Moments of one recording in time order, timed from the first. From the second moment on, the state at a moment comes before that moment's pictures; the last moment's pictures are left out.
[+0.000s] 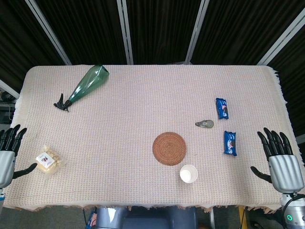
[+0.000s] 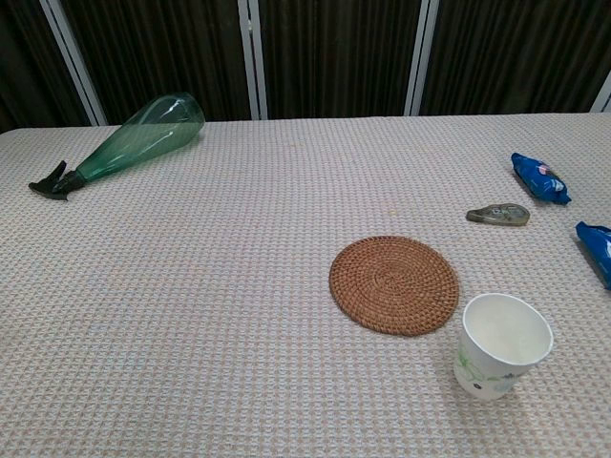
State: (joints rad) left arm -0.08 -1.08 -0.05 -1.78 1.50 1.54 0.21; right arm 0.08 -1.08 0.08 -1.73 -1.60 1.57 -0.19
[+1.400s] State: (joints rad) left arm -0.12 -1.09 -0.10 -1.77 1.38 1.47 0.30; right arm 0.47 -1.26 0.02 -1.77 -1.68 0.90 -0.36
